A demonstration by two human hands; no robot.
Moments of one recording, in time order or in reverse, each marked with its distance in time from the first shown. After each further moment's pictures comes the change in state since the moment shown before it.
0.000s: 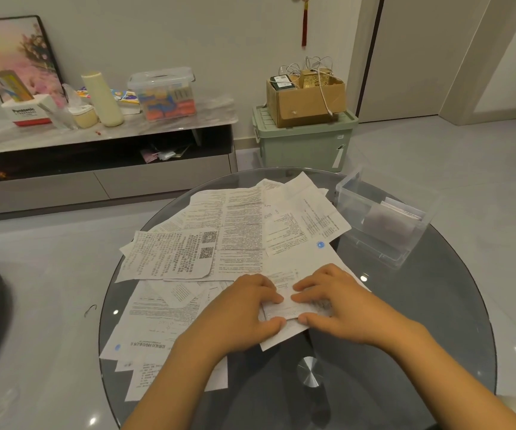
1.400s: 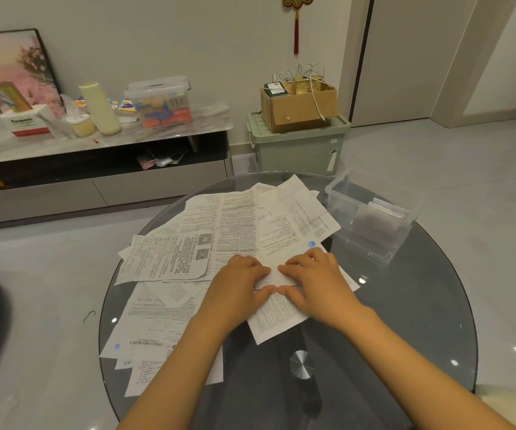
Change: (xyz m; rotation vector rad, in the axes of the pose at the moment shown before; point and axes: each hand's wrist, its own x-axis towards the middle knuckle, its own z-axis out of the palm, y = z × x) left_hand 0.032 -0.017 0.015 0.140 0.253 0.016; right_hand 0.031 -0.002 0.018 -0.187 0.217 0.135
